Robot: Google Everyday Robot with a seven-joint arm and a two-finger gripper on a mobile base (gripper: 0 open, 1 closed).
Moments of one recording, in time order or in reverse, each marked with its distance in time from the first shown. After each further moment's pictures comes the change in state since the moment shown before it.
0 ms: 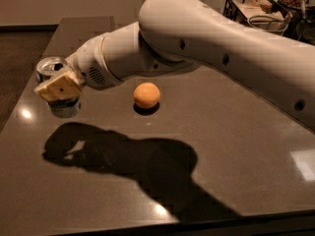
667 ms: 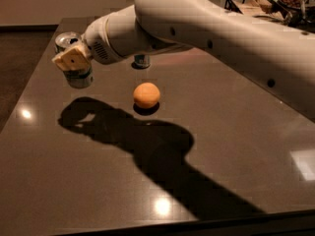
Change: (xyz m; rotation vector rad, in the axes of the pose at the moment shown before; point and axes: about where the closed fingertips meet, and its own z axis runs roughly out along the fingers) arm -0.010 -0.089 0.005 0.186 0.012 0.034
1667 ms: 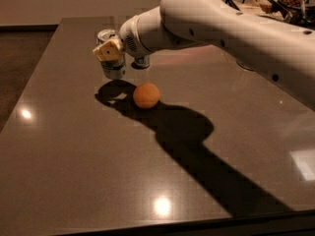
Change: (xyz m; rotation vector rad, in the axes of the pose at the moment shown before) arm 0.046 -0.094 -0.023 0.183 0.070 0.124
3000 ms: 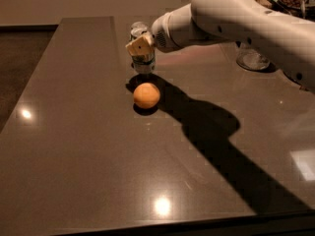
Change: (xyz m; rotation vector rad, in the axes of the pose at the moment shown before) arm 0.032 -0.076 -0.038 0.129 0.049 0.039
